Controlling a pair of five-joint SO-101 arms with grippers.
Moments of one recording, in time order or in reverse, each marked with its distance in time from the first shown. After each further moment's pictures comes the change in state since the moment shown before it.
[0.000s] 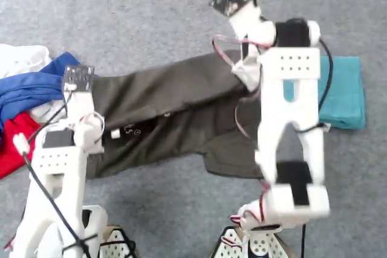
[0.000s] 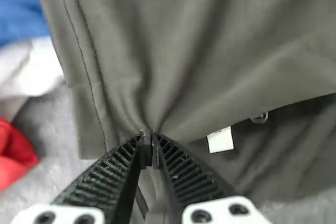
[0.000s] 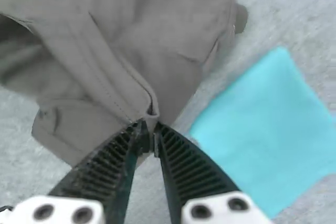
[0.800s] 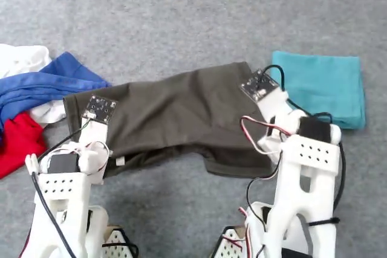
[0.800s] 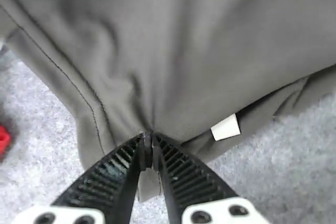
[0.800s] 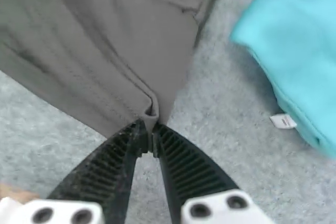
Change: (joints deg) left arm 1.5 -12.7 11.8 8.6 -14.8; right arm 17.6 -38.9 62.6 -21.9 12.8
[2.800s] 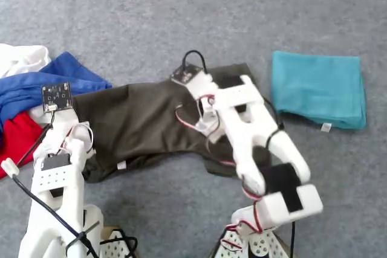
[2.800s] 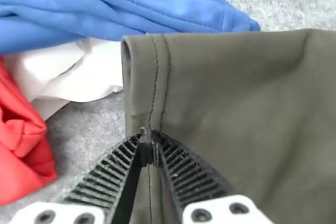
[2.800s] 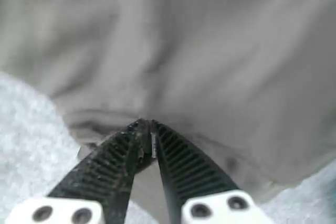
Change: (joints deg) left arm -10.0 11.5 5.2 -39.1 18.1; right arm -30.9 39.9 -18.0 -6.2 -20.6
